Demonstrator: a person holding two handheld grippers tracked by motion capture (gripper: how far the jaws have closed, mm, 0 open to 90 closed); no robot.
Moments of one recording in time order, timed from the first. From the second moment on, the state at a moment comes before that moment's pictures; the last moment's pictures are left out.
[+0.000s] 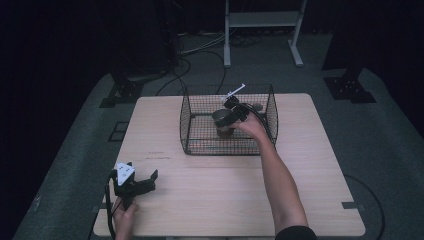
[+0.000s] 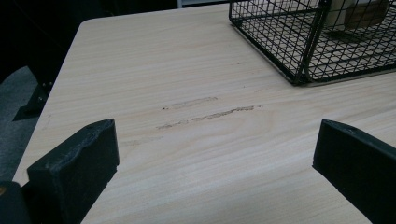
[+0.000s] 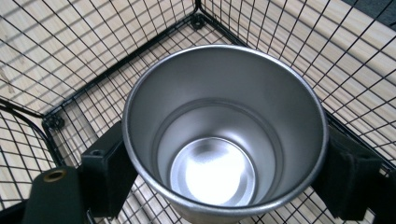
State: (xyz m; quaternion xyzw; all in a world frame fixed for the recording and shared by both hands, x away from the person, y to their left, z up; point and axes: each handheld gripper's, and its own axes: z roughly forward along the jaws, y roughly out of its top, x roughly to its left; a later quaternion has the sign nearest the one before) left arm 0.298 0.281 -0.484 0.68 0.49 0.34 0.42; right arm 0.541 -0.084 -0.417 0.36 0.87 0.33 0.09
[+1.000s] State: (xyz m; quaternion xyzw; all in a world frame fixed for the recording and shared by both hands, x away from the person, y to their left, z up) left arm 0.298 0.281 -0.484 0.68 0.49 0.34 0.42; right arm 0.538 -0.084 -0.416 0.34 0.89 0.29 0.10
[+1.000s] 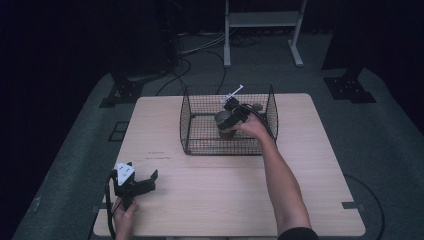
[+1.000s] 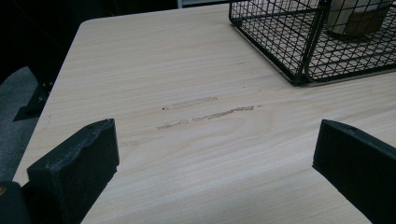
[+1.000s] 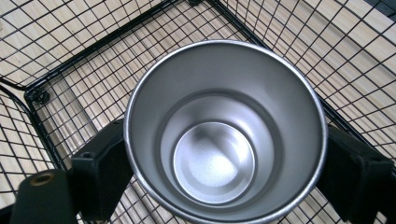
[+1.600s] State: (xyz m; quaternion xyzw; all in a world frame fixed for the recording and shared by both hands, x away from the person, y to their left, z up) left arm 0.298 0.281 -0.484 0.68 0.49 0.34 0.42; right arm 0.535 -0.082 -0.412 0.34 0.88 0.30 0.11
